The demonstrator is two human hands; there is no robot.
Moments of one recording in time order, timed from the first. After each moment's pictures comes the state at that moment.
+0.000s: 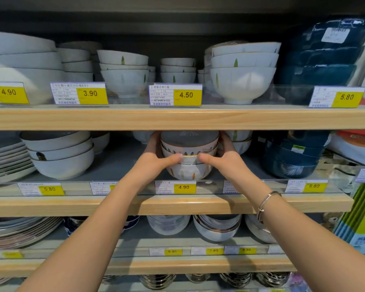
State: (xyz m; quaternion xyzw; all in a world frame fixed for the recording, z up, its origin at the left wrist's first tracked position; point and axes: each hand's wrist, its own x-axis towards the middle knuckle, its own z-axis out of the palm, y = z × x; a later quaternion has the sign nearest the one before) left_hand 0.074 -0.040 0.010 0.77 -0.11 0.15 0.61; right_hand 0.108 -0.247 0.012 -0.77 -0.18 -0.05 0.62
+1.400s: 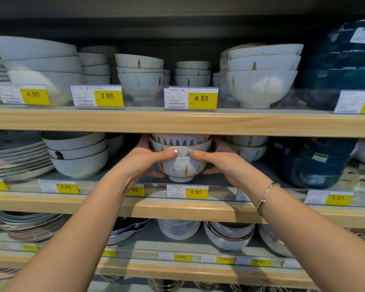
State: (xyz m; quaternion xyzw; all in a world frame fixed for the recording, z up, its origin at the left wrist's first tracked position) left_hand 0.044 -0.016 0.043 0.74 0.00 0.08 0.67; right_hand 0.096 -0.209 0.042 -0.73 -0.22 0.09 0.64
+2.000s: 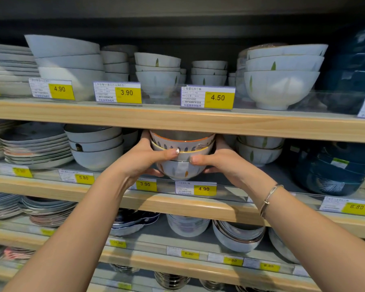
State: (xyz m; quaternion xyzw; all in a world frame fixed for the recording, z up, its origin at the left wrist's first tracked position) left_hand 0.015 -0.003 0.048 0.75 -0.02 0.12 0.65; right_hand 0.082 -0.191 0.046 -0.73 -0.30 0.10 0.60
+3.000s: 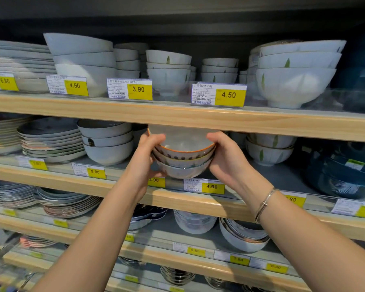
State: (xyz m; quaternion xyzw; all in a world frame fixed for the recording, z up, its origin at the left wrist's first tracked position) left_hand -0.002 -0.013 0.034 0.62 0.07 0.21 0.75; right_hand 0.074 -0.161 0.045 -0.45 -0.25 0.20 0.83
